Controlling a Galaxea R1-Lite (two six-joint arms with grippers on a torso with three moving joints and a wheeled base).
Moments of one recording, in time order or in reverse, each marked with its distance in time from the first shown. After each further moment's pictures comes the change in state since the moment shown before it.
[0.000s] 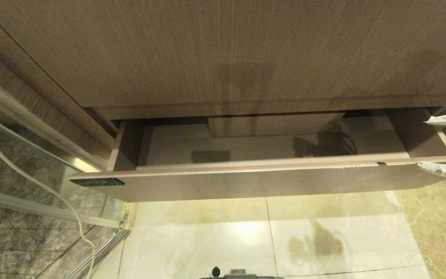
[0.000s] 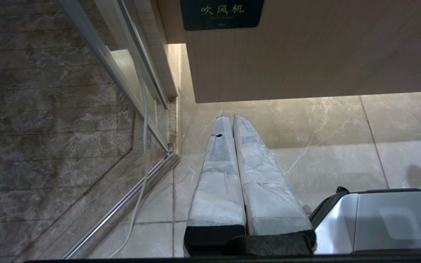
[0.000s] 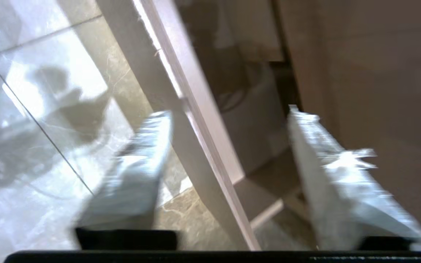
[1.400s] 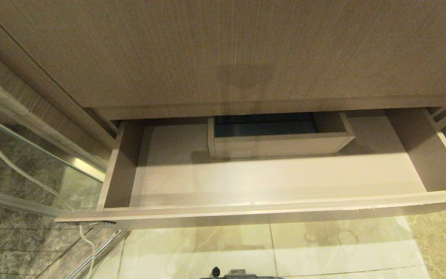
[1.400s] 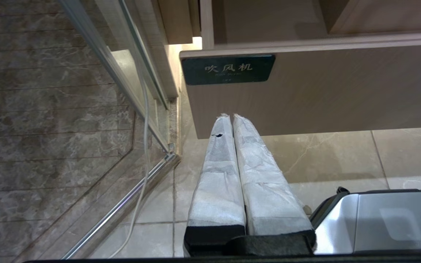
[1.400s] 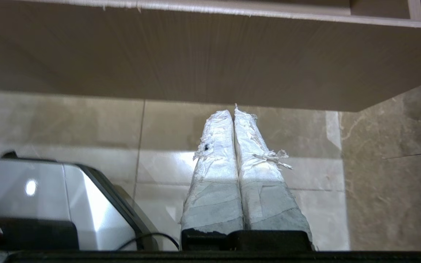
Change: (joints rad) left arm 0.000 0.000 -0.001 0.000 -0.001 0.000; right arm -0.061 -0.961 1.007 -0.365 -0.182 1.088
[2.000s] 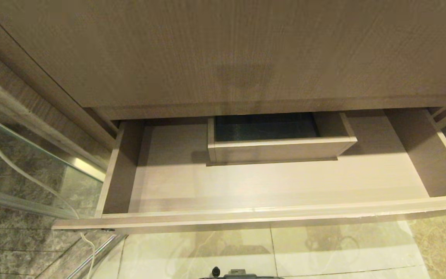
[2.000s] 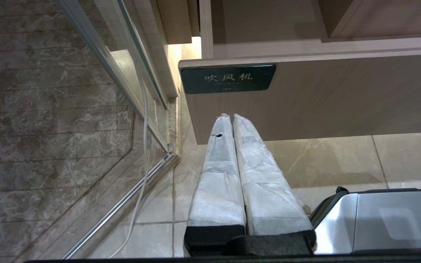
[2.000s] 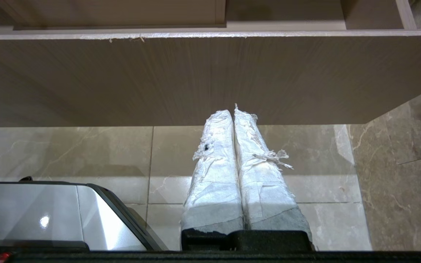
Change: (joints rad) left arm 0.000 0.000 0.001 0.000 0.000 0.000; right arm 0.005 -0.172 0.028 0.037 -0.003 0.078
